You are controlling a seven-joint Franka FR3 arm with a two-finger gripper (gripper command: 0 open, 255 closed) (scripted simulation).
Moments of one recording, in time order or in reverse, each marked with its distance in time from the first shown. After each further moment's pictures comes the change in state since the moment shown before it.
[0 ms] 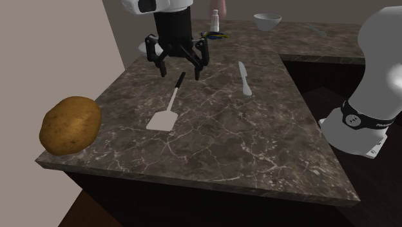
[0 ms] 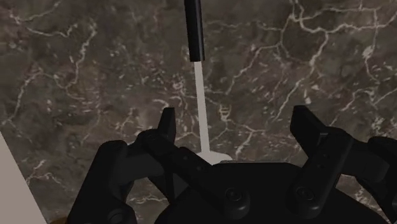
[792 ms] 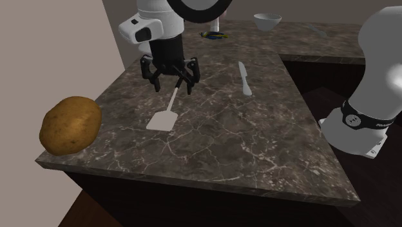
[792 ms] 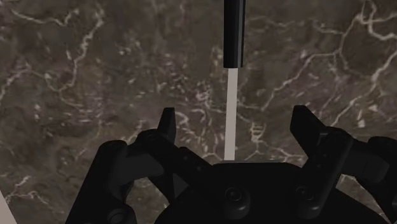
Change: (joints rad) arm -0.034 0.136 0.021 0.023 0.089 0.107 -0.112
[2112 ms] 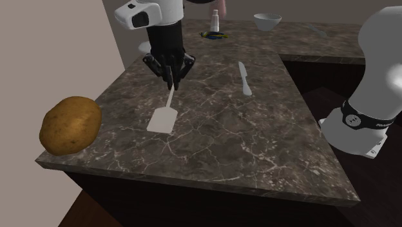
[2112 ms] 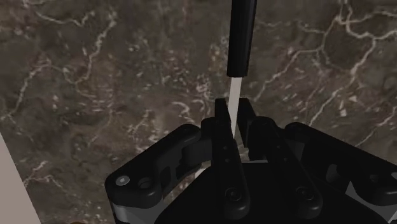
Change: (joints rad) arm 0.008 -0.039 -0.009 0.022 -0.026 -0.055 0.013
